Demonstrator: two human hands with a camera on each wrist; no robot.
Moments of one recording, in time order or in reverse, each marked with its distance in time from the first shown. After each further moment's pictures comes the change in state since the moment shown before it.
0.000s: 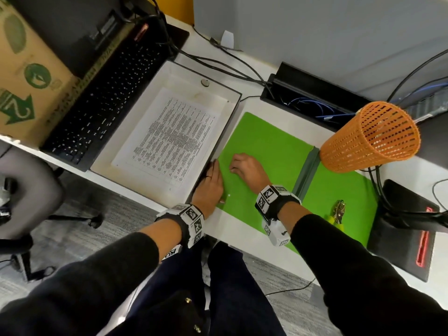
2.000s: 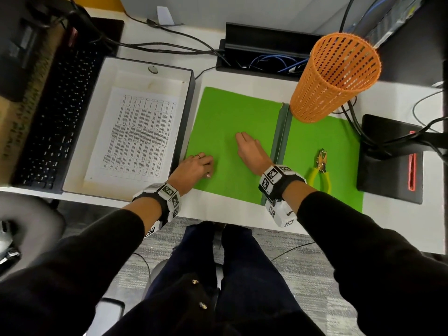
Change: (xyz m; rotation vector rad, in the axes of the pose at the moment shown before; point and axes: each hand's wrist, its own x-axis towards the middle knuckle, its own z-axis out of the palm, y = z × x) left_hand 0.023 -0.019 -0.001 -0.032 0.204 0.608; right_hand -0.065 0.033 -0.003 0.038 0.108 0.386
